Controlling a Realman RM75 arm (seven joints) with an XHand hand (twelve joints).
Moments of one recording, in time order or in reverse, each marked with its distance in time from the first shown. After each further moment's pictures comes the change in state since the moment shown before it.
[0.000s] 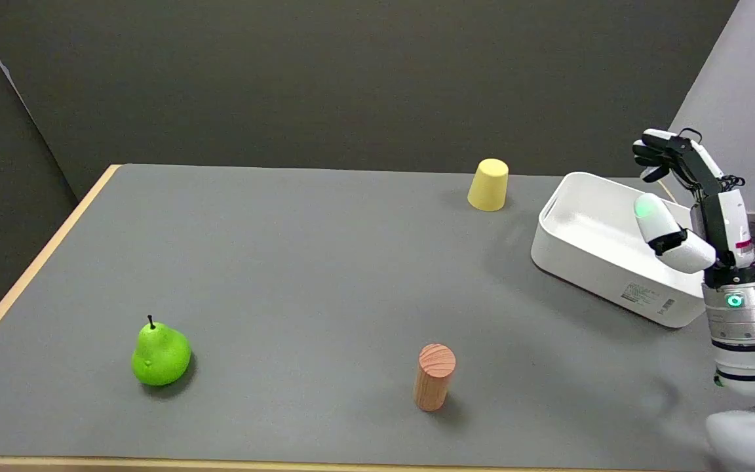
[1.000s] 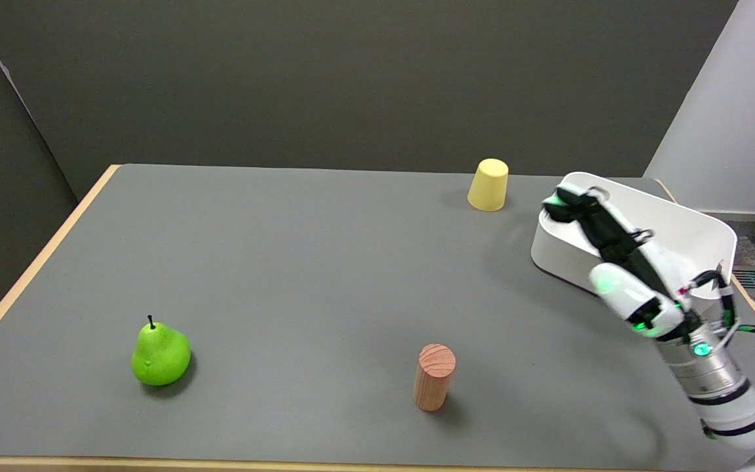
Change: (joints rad) arm -0.283 0.001 0.115 0.346 -0.329 -0.203 0.238
